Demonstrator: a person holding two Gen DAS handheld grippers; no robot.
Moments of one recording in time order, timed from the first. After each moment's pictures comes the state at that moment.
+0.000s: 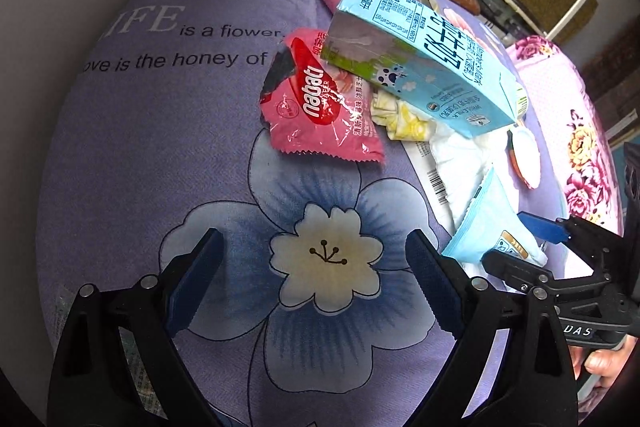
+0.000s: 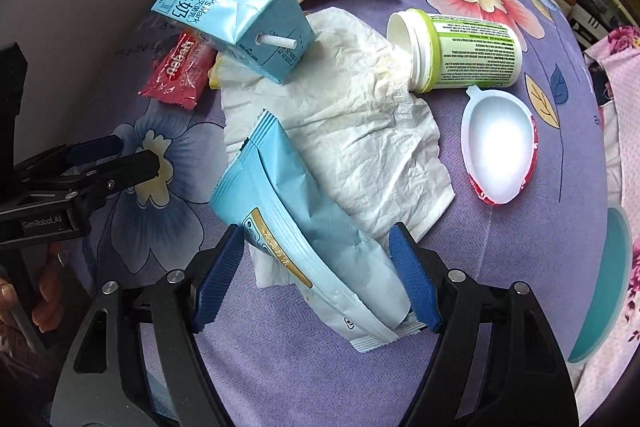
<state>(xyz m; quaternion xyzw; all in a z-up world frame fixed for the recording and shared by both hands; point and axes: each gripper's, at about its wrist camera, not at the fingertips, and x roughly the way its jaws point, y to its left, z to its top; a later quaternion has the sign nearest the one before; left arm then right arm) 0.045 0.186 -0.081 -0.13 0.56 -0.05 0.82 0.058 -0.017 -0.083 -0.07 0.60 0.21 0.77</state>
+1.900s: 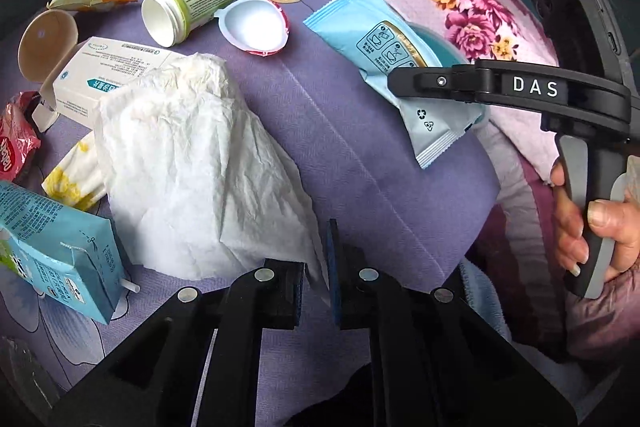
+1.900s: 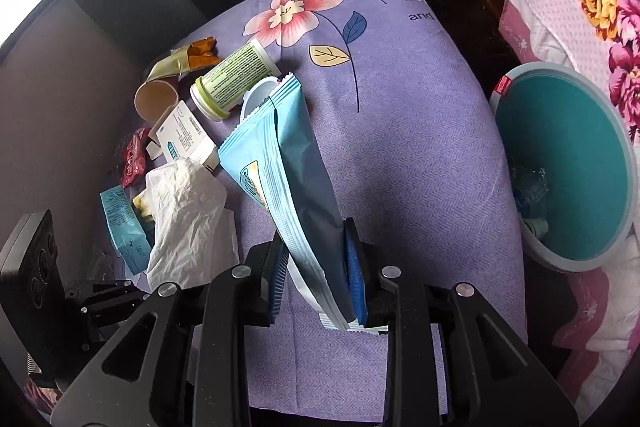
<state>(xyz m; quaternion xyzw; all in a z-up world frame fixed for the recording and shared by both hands) -0.010 -0.030 -0.072 0.04 0.56 -0.28 0.78 0.017 -0.202 -0.066 0.16 0.54 0.12 0.82</state>
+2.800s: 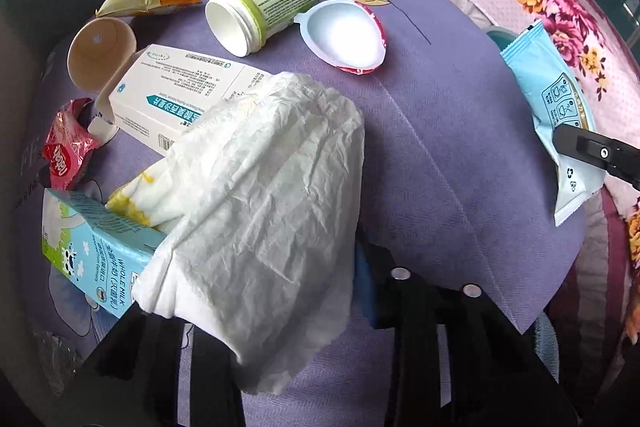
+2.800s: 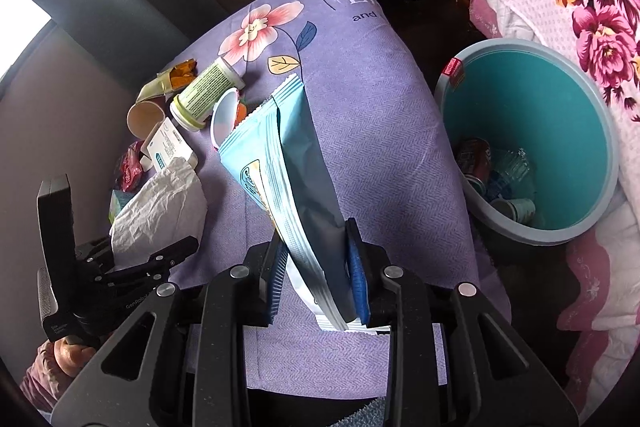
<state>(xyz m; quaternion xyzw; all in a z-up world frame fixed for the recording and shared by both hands) 0.028 -0.031 -0.086 0.10 0.57 -0.14 0.80 -0.009 -0.251 -0.072 0.20 0.52 0.10 0.82</state>
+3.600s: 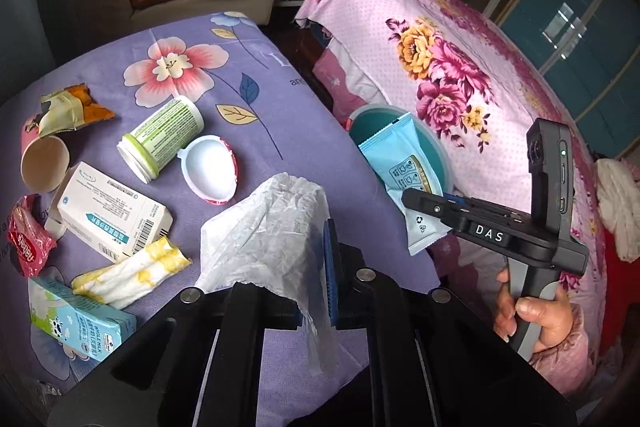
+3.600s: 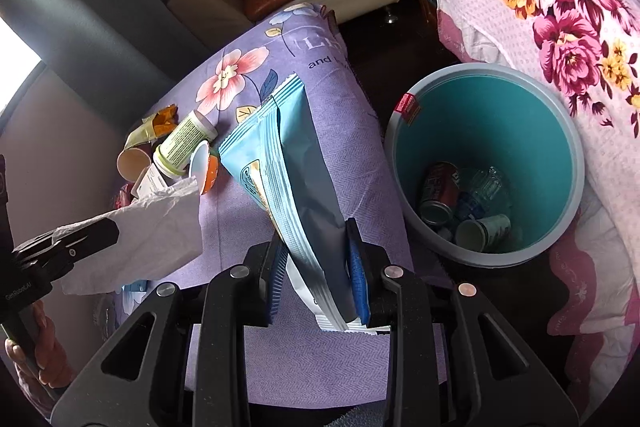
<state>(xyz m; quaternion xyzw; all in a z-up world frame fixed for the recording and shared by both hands) 0.031 -0.079 0.015 0.02 0.51 -0.29 0.81 -0.011 -0.298 -0.055 0.23 0.48 0.06 0.84</state>
